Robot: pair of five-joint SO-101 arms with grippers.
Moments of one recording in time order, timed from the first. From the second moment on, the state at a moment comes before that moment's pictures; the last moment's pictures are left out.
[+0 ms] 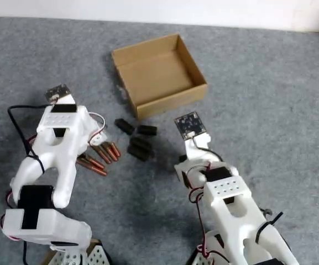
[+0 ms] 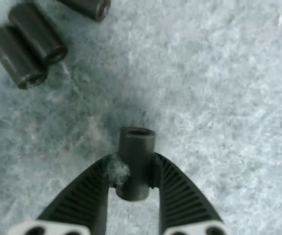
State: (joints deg) left arm -7.8 0.9 30.3 64.3 38.0; right arm -21.2 -36.0 70.0 33.1 10.9
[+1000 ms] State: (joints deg) left arm -7.6 15.9 22.3 64.8 38.5; right arm -21.2 -36.0 70.5 31.8 10.9
